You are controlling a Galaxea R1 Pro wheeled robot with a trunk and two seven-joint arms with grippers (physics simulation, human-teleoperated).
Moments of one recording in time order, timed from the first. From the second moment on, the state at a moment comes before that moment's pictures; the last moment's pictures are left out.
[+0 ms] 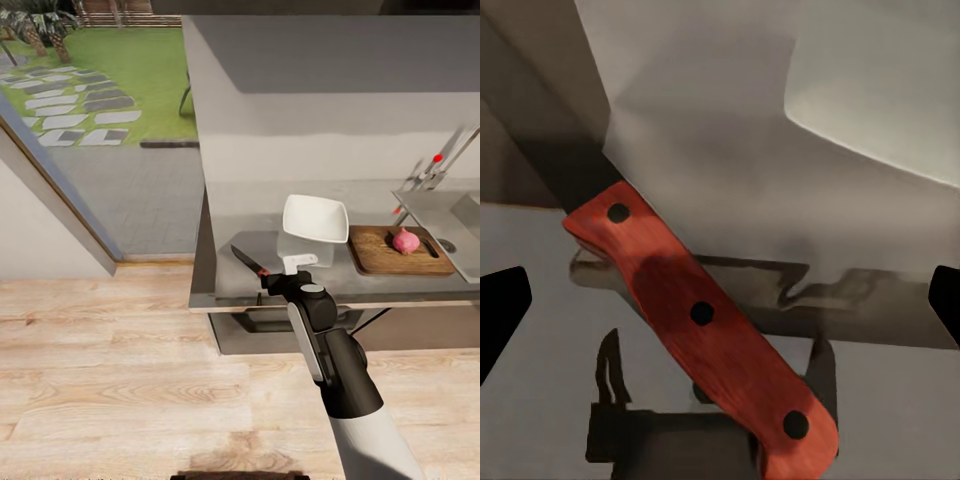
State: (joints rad) left arm 0.17 0.17 -0.14 -0.67 0.25 -0.58 0.04; right arm -0.68 0.17 0.26 -1.57 -0.03 0.95 -0.26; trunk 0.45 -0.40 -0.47
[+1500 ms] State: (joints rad) left arm 0.17 0.17 -0.14 -0.67 0.25 -0.58 0.05; right arm -0.68 0.17 0.26 -1.57 -0.03 0.95 -0.26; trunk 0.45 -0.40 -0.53
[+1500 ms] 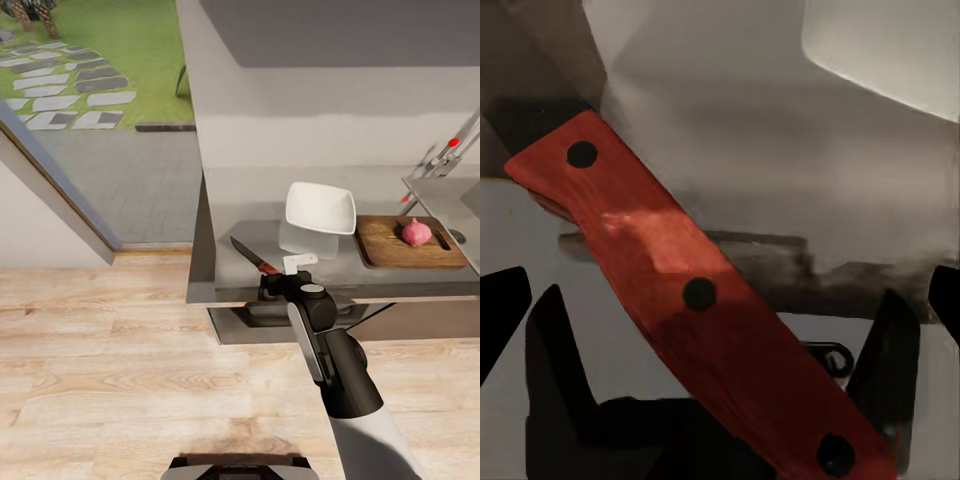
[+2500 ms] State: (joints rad) left arm 0.17 0.17 -0.14 -0.67 0.25 -0.59 0.05; right arm -0.67 0.17 0.27 -1.57 -0.03 0.95 -0.26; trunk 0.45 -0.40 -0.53
